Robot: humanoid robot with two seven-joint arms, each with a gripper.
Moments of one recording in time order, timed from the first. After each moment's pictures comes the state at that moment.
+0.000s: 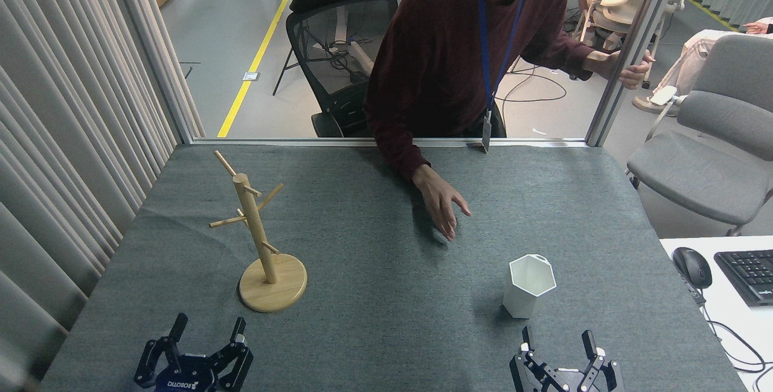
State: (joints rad) left arm 0.17 0.10 0.04 -1.56 -1.39 -0.16 0.25; right arm 0.21 0.12 -0.12 -1.56 1.56 -0.10 -0.28
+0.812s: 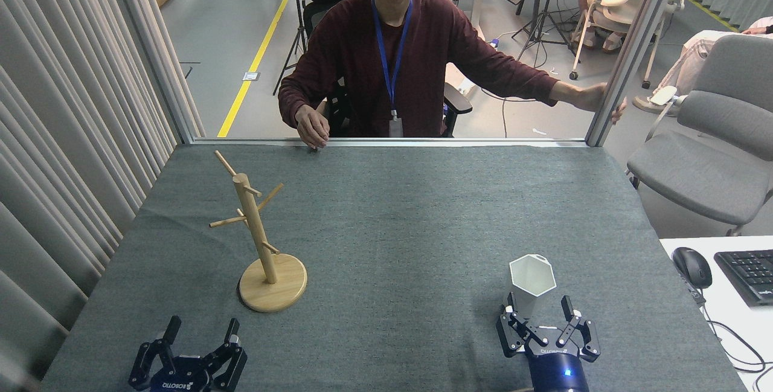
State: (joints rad) left arm 0.16 0.11 0.06 -1.53 -1.39 -0.15 0.25; right arm -0.06 0.09 -0.11 -1.24 1.57 -0.06 -0.27
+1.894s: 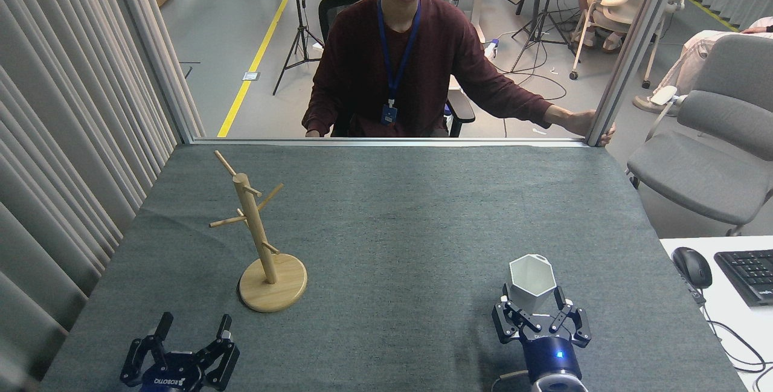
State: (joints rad) left arm 0.15 0.12 0.09 -1.52 -1.39 -0.16 0.25; right arm -0.19 0.07 -0.11 -1.04 1.57 -0.06 -0.29
